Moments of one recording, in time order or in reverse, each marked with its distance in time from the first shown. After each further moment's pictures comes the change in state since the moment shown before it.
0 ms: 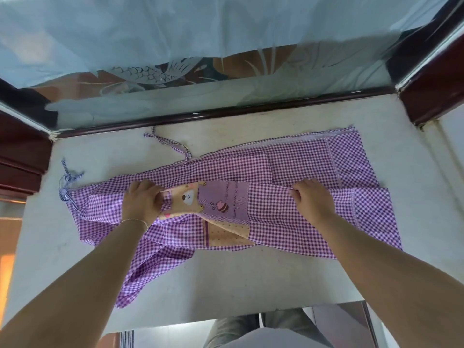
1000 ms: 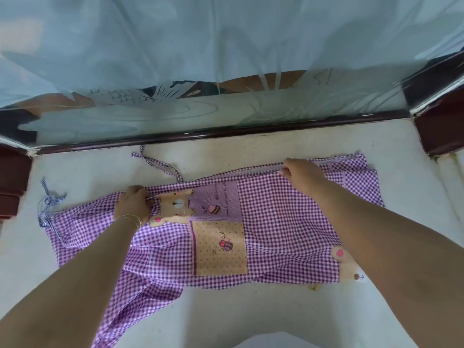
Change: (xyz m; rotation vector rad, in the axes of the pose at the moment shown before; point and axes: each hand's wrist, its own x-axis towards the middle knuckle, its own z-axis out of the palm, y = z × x) left_hand 0.096 -0.001 0.011 -0.026 -0.259 -0.330; right_hand 0.163 0.005 -0.049 -0.037 -0.246 -0.112
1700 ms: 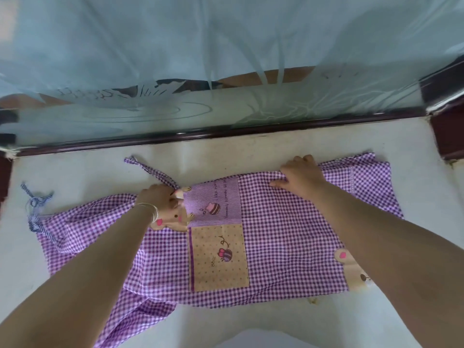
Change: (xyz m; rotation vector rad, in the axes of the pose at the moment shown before) left_hand 0.040 0.077 -0.005 0.283 -0.260 0.273; right_hand 0.040 0.018 0.014 -0.271 -0.054 -0.193
